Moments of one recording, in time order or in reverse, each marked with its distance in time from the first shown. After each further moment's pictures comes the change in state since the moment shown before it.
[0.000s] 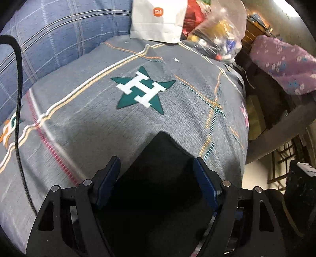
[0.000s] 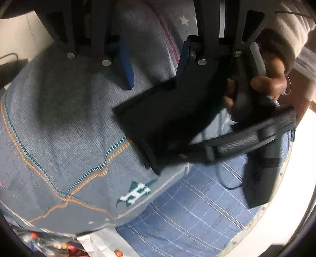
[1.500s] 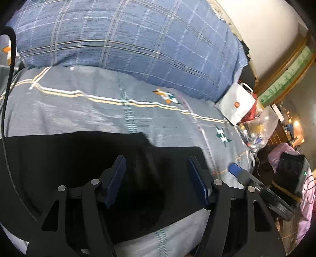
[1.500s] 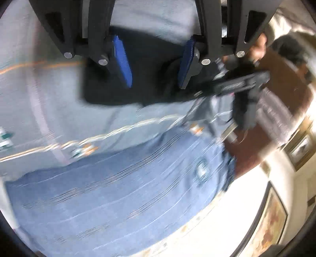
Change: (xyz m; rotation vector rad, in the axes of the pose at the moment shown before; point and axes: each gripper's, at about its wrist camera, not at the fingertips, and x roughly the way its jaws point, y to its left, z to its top) left arm -0.229 0.136 -0.223 -0.673 -0.383 0.118; right arm 0.035 0.189 0.005 -0.447 0.068 0.271
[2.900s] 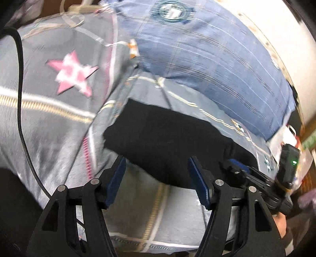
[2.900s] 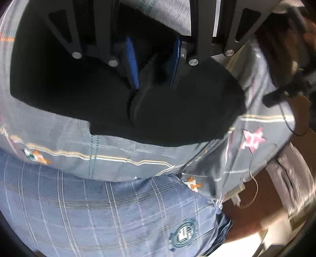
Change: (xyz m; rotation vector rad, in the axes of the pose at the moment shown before) left arm -0.150 0.101 -0.099 -0.306 -0.221 0.408; right arm 0.137 0.096 -0.041 -0.333 0.267 -0.060
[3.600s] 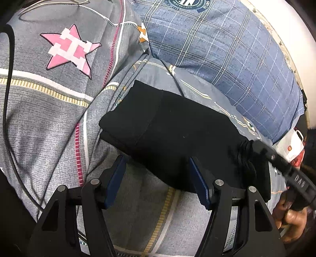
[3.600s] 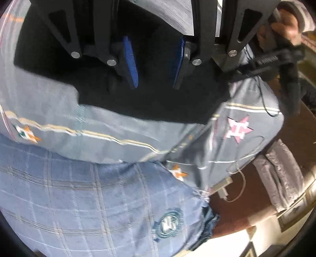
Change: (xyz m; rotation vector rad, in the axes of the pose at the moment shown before) left arm 0.043 0.004 -0.004 -0.033 0.053 0.032; right arm -0.014 0.020 0.038 -0.030 -0.034 0.126
